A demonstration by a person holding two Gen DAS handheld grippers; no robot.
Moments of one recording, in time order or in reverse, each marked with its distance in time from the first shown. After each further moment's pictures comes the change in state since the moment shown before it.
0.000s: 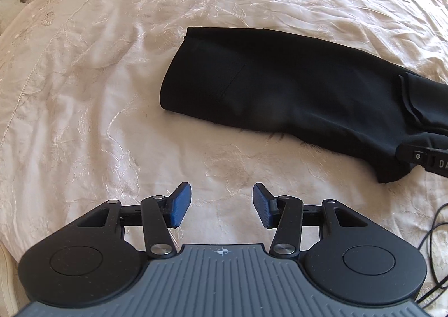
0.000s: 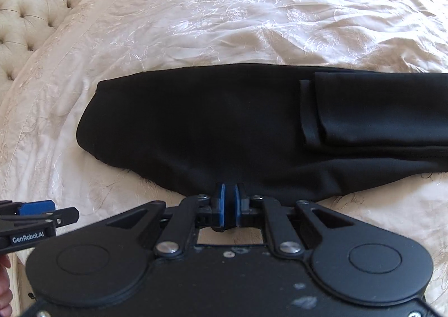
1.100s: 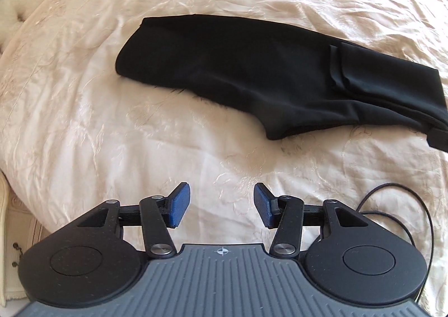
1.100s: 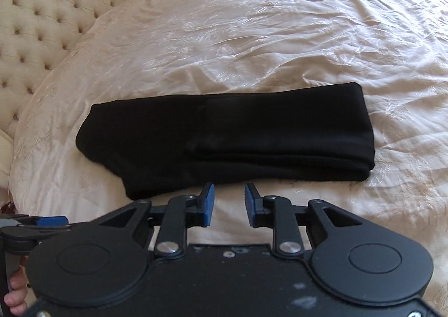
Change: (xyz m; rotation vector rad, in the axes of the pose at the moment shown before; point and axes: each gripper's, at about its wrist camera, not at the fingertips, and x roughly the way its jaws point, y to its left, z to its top) left arm -0.053 -0.164 -0.054 -0.118 0.026 0.122; right arm -0.111 -0.164 -0.022 -0.074 -0.085 0.125
